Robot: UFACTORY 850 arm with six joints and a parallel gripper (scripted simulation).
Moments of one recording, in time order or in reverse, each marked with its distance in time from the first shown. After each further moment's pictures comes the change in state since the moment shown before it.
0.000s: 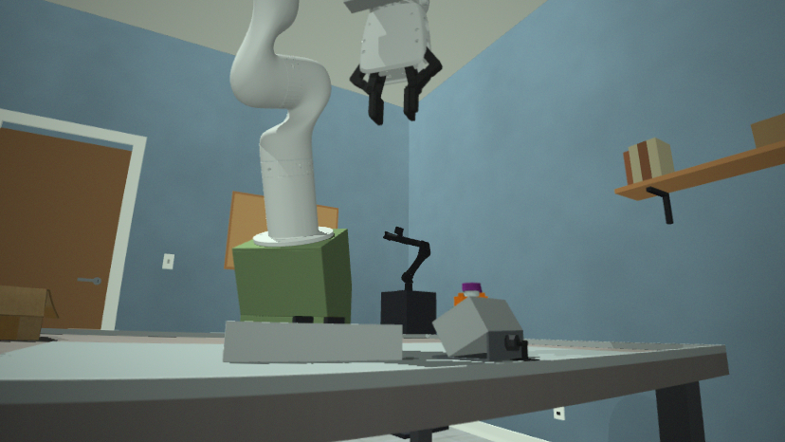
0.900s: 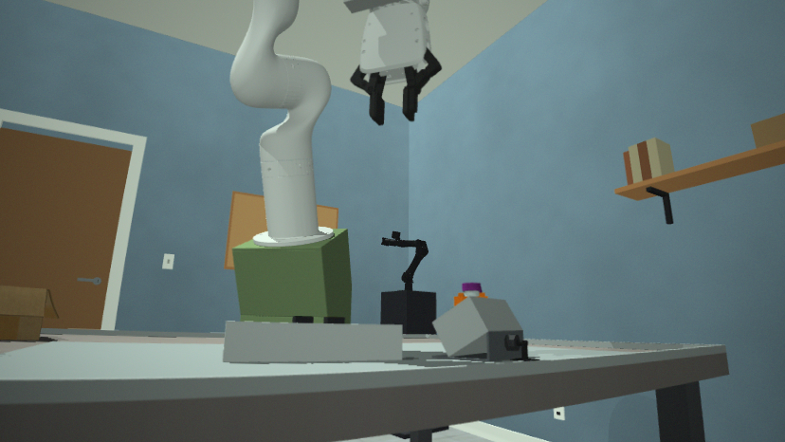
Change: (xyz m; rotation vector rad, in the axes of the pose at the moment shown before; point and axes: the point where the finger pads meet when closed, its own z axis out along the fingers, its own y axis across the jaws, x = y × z) arm 0.000 0.000 0.000 0.000 0.000 0.000
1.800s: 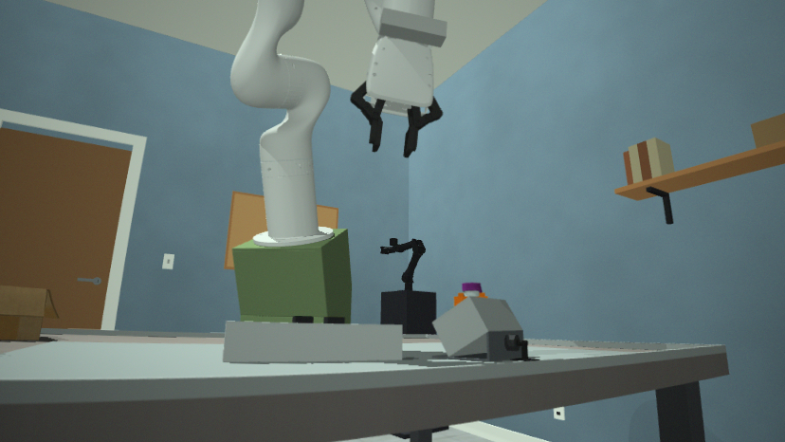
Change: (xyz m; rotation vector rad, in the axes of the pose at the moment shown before) arm -0.017 0.005 0.042 -0.067 0.054 -0.582
